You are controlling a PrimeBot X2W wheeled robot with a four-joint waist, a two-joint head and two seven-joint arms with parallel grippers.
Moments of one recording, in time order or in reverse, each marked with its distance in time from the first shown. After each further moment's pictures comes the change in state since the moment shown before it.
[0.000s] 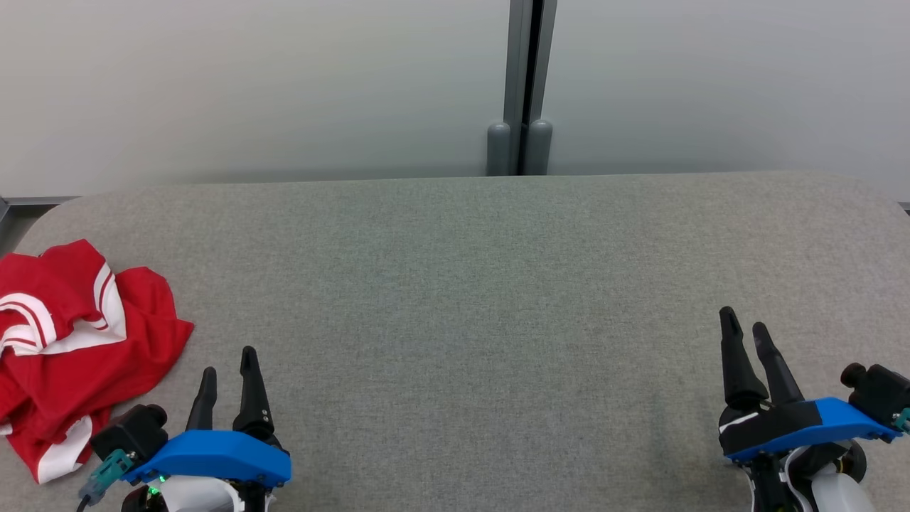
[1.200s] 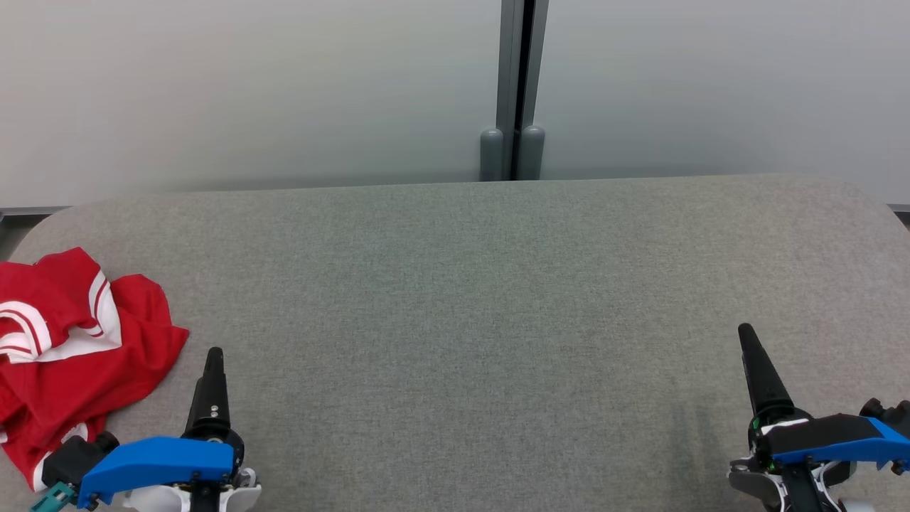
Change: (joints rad) left arm 0.018 -0.001 0.088 -0.049 -0.540 -0.074 0.122; right arm 0.036 -0.017 -0.004 -0.010 0.592 0.000 0.122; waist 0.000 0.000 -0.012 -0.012
